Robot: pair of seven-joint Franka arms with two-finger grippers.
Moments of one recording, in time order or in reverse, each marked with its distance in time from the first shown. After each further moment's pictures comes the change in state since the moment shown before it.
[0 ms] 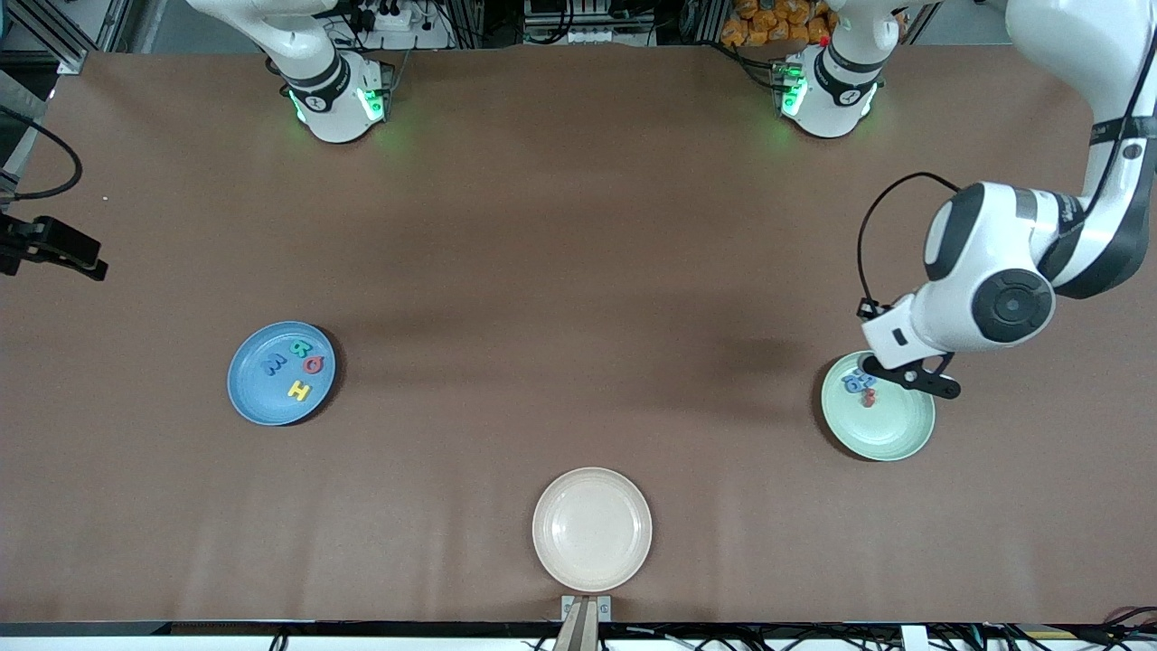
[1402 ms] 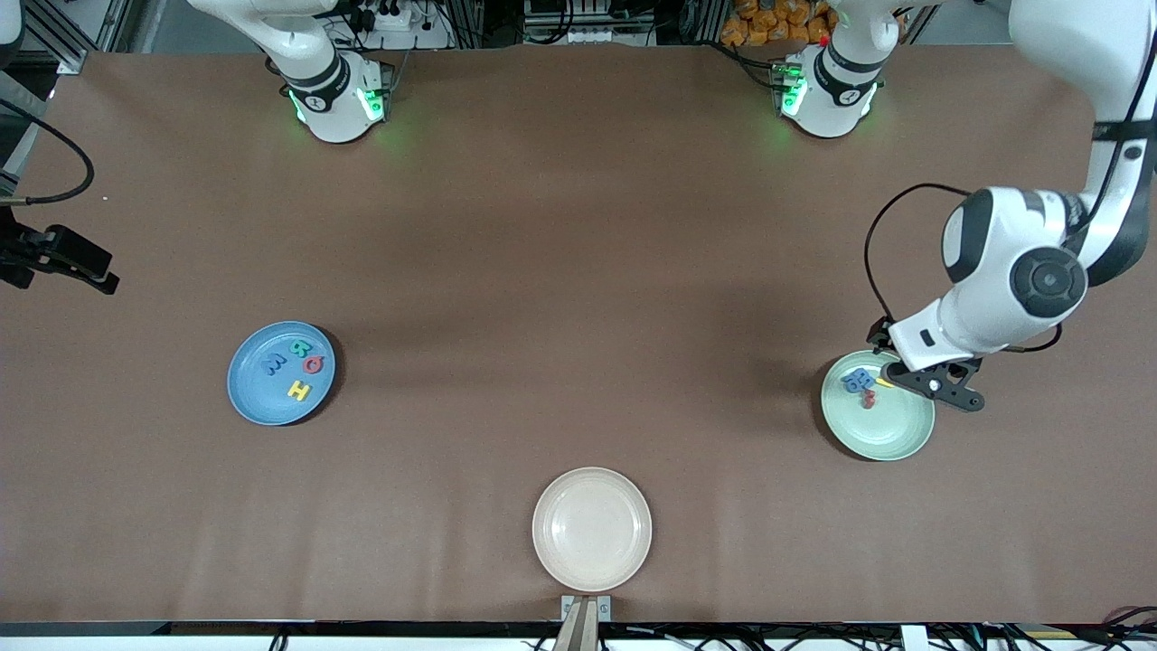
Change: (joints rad) left arm -0.095 -0.107 0.091 -0.029 -0.031 0.160 0.092; right arm -0.017 -0.020 0.015 -0.048 0.021 0.100 0.016
